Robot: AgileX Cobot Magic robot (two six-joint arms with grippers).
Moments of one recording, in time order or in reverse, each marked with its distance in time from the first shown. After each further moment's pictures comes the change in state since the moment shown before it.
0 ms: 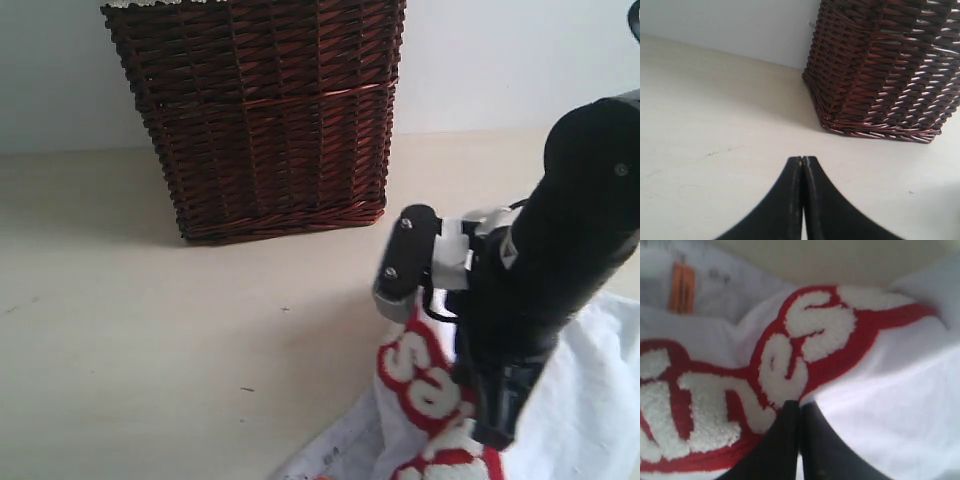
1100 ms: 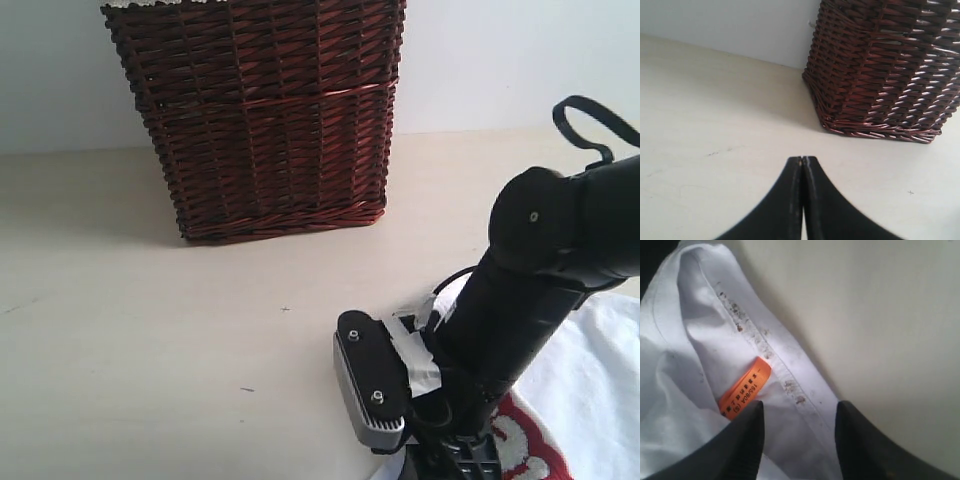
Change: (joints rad) left arm 0.000 0.000 0.000 0.000 0.000 0.000; right arm 0.000 0.203 0.063 0.548 -0.054 -0.970
